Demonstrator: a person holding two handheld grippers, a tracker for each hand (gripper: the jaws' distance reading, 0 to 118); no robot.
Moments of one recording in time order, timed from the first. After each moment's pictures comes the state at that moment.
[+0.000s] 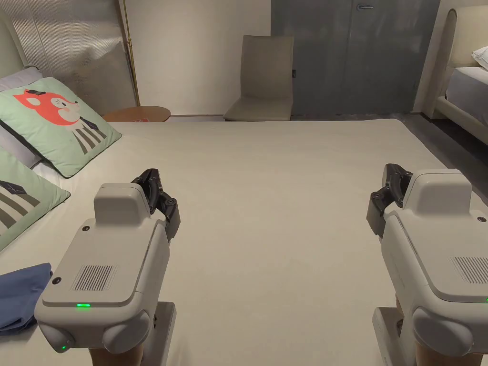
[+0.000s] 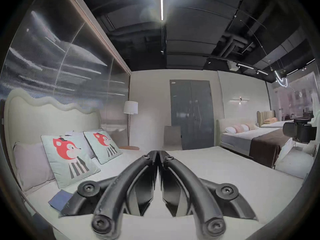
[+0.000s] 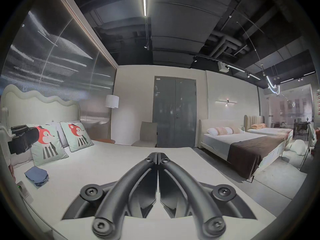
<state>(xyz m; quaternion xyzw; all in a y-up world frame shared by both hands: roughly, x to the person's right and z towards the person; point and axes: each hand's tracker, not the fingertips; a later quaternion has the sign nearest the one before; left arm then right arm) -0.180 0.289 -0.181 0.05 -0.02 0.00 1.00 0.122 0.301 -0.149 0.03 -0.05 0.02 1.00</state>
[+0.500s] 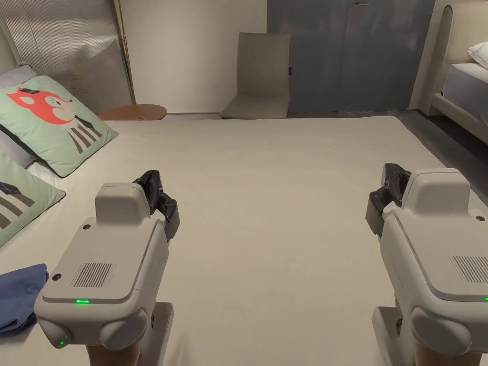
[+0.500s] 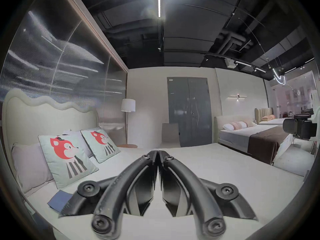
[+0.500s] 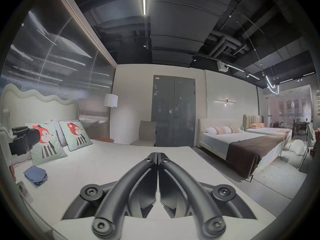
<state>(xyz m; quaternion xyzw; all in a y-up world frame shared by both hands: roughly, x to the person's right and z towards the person) -0.178 0.287 -0.186 0.04 -0.03 -0.01 1.00 0.124 0.299 -0.150 0.03 -0.06 0.02 1.00</state>
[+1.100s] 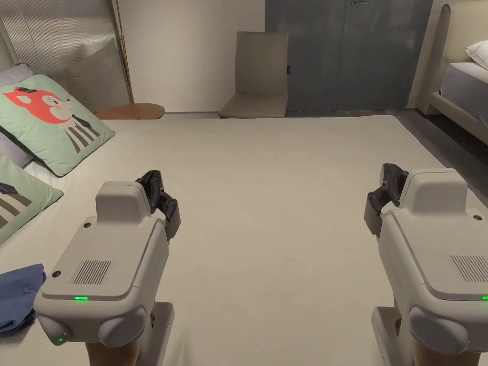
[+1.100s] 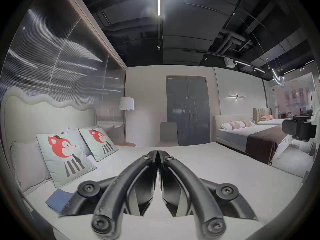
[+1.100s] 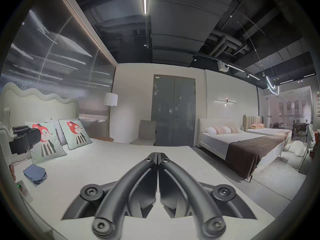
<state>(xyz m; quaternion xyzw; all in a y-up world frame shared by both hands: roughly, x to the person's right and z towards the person) -0.176 0.286 -0.190 0.03 -0.04 0.00 1.00 0.125 0.299 -0.150 0.03 -0.06 0.02 1.00</state>
